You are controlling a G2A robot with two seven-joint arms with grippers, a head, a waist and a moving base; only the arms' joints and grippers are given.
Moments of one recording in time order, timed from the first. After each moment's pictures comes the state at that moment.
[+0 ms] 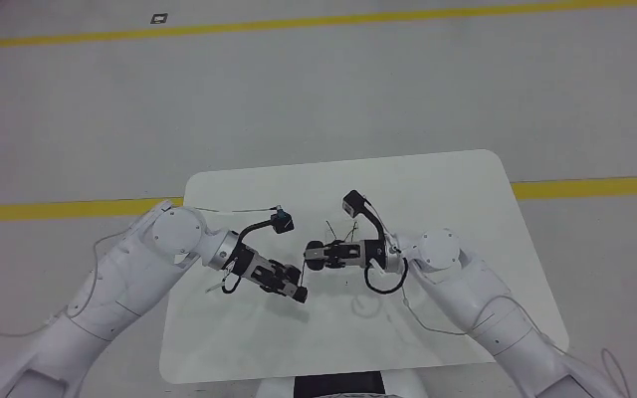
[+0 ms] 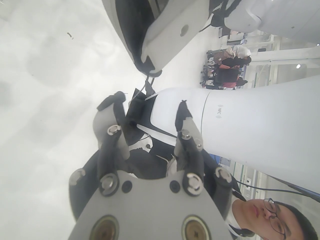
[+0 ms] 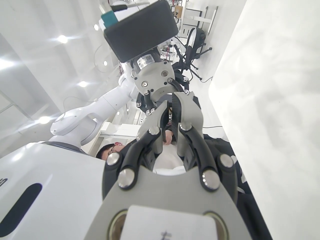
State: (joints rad) left arm 0.95 -0.81 -0.79 -1.62 -0.30 -0.34 -1.39; right arm -1.20 -1.19 0.94 -1.47 0.34 -0.23 0.99
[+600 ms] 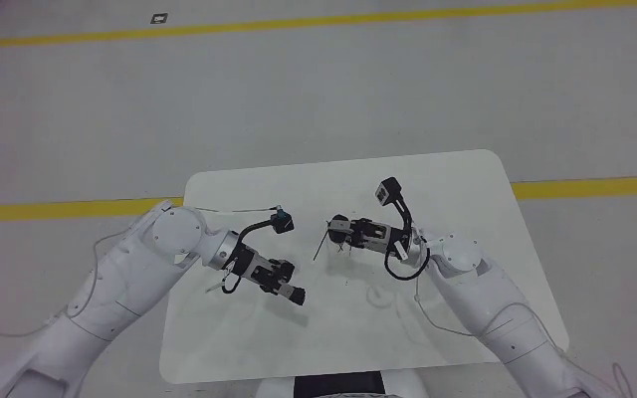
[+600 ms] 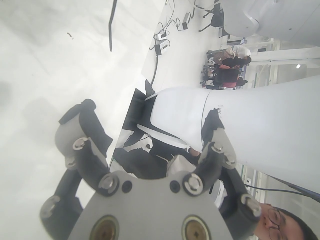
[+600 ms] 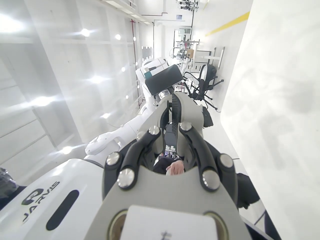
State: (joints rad) left arm 0.95 -0.81 -0.79 -1.62 -0.30 -0.34 -1.39; right arm -1.28 -1.17 1.06 -1.47 0.47 -0.24 0.89
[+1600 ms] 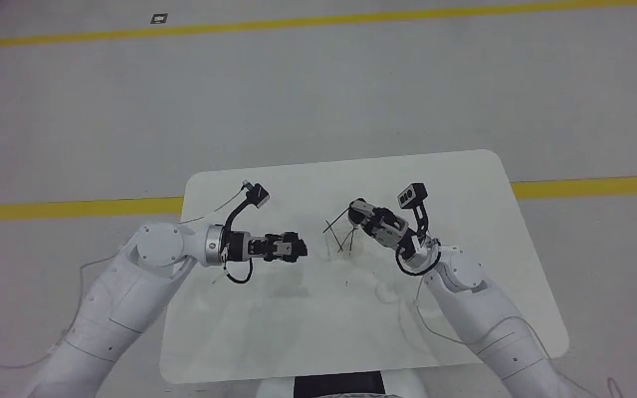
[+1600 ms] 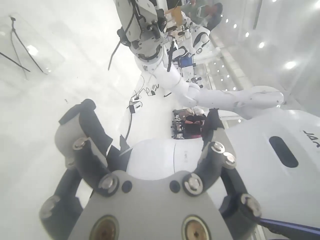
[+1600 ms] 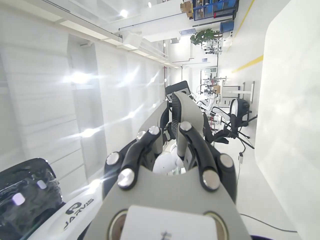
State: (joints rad) left arm 1.17 -0.87 -1.04 -1.61 -0.44 -0.34 -1.12; right arm -1.37 -1.20 1.11 -1.43 0.68 -0.34 0.72
